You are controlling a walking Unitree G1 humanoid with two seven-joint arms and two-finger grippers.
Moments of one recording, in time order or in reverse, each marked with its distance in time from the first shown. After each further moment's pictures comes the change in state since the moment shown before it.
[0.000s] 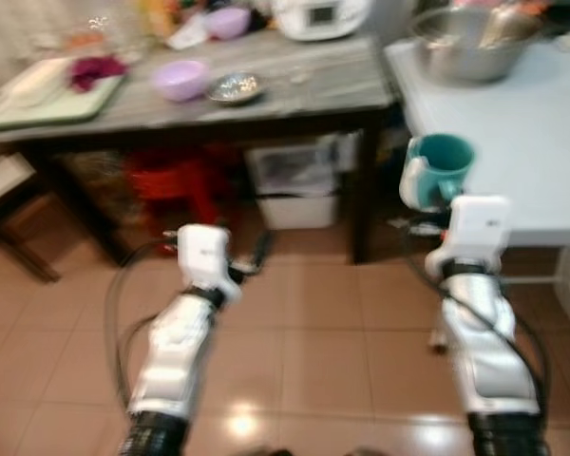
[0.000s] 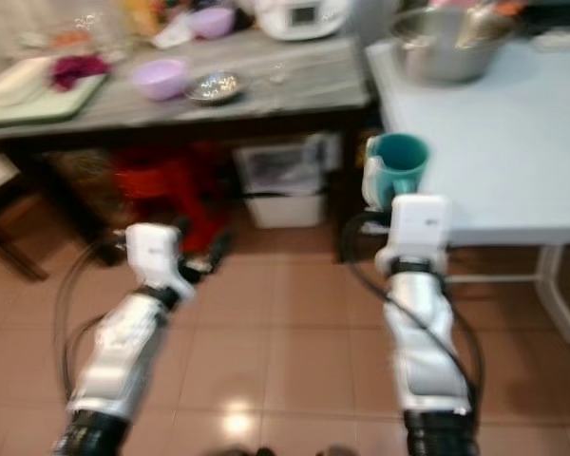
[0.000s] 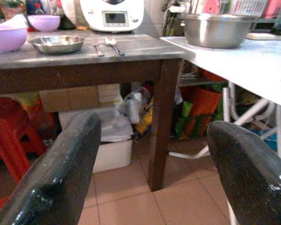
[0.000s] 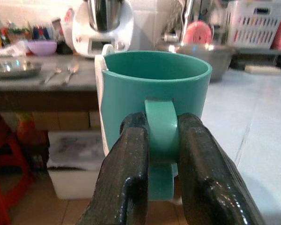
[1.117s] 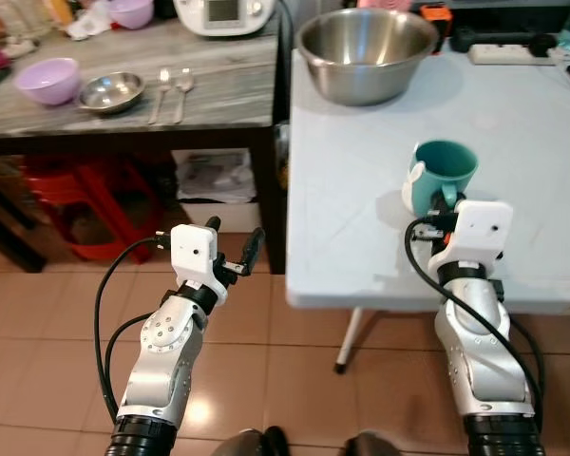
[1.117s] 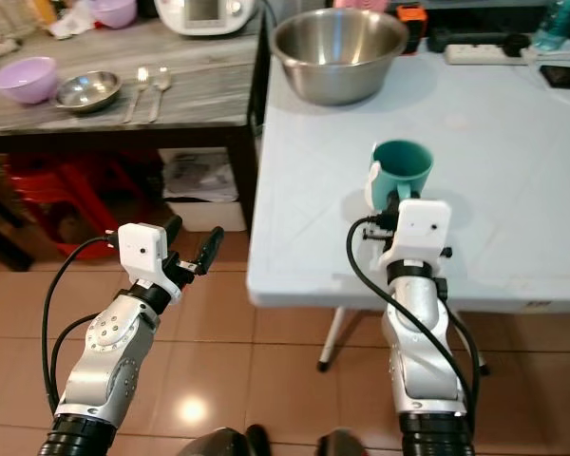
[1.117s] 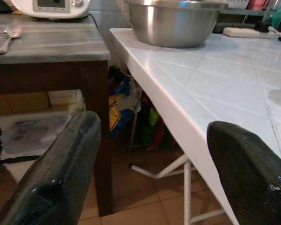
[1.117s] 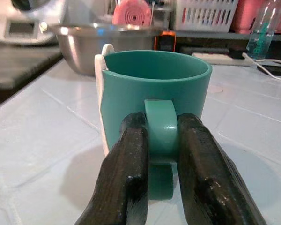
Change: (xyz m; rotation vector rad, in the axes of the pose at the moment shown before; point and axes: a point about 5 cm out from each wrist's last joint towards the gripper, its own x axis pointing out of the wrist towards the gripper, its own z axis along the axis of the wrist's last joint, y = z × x) left arm -0.007 0.014 0.008 0.019 -0.003 0.028; right arm 0.001 0.004 0.005 0.049 -0.020 0.009
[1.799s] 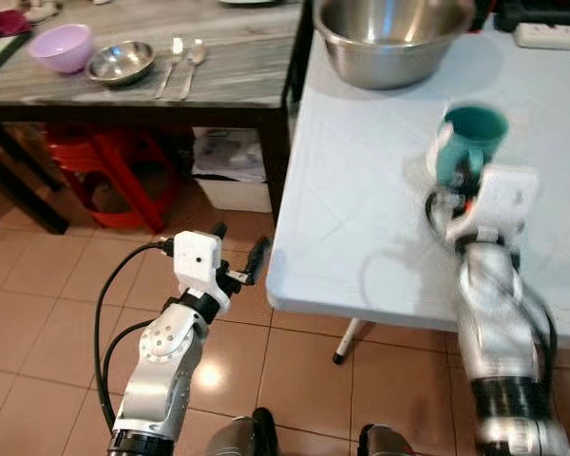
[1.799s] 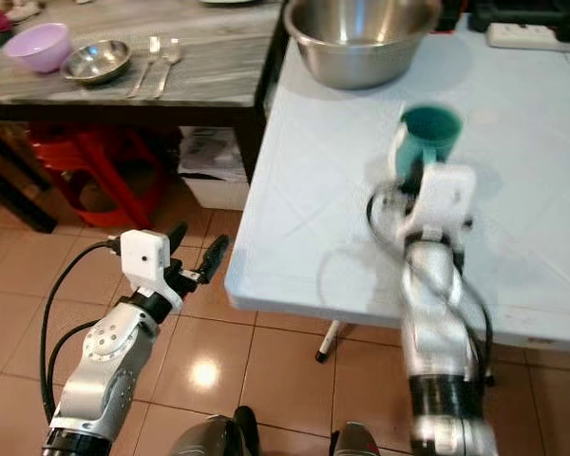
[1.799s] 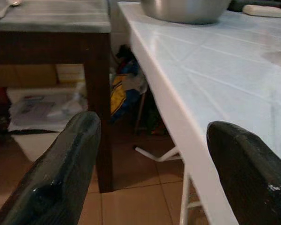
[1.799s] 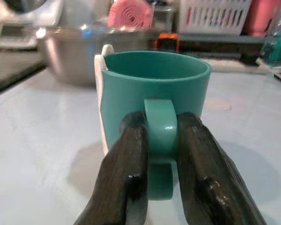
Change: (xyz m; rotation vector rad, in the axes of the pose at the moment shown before) left arm -0.009 -0.003 0.000 -0.003 0.027 -0.014; right arm 0.020 -0.015 0.005 -0.005 -0.068 -0.050
